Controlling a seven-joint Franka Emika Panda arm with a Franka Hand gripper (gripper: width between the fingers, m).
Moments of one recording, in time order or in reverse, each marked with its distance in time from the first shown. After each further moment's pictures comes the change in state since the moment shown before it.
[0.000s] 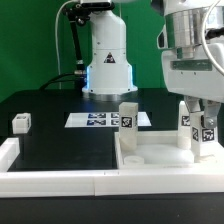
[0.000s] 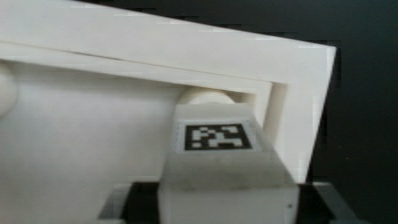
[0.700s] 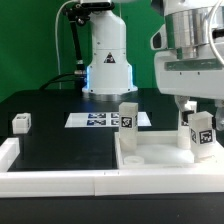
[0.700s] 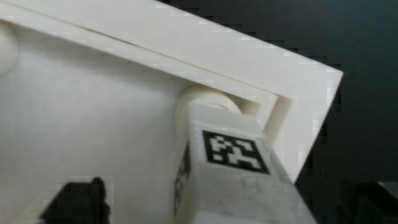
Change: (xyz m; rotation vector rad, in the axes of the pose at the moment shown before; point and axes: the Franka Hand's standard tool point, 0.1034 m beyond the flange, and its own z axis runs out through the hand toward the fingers) arm 0.000 -0.002 -0.001 0.002 0.001 -0.397
